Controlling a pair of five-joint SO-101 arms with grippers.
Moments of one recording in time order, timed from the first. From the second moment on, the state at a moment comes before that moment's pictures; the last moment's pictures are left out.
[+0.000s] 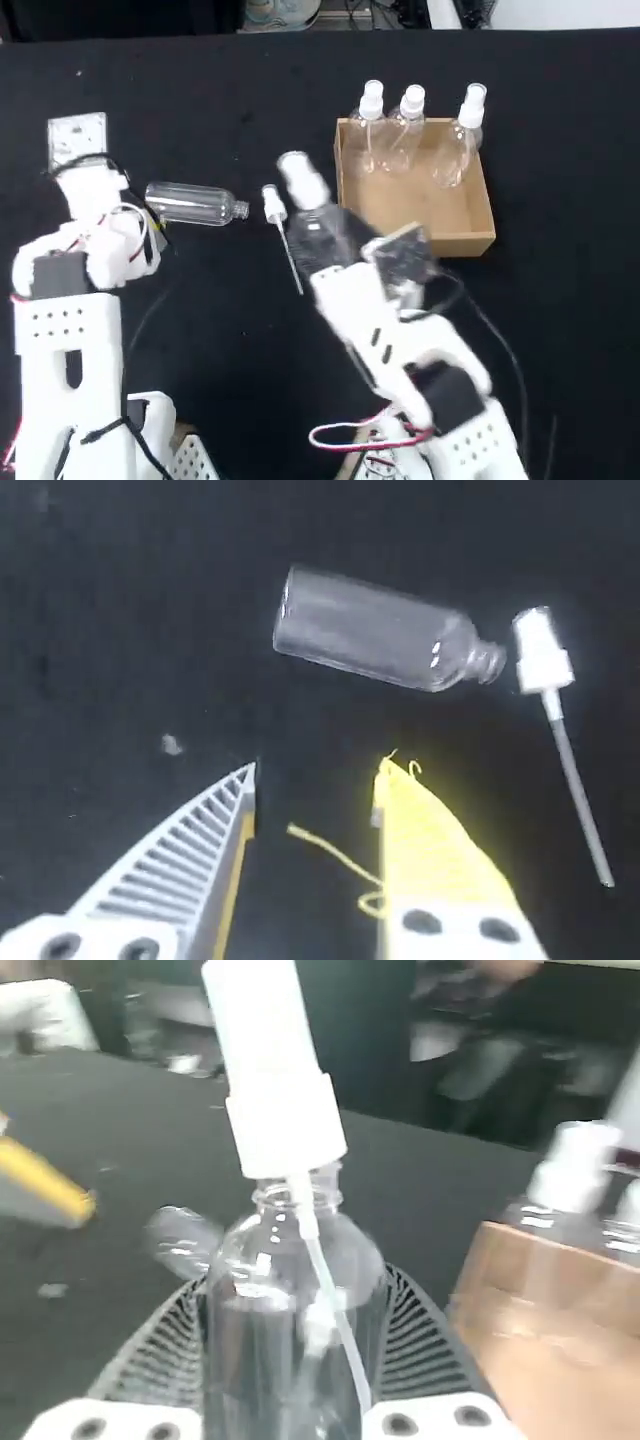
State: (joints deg) left arm -13.5 -47.5 40.4 67.1 -1.0; right arm -23.9 -91.3 74.1 41.8 1.6
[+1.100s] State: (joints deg) left arm -9.8 -47.5 64.4 43.1 4.7; right arm 33.5 -49.8 73.1 -9.3 7.9
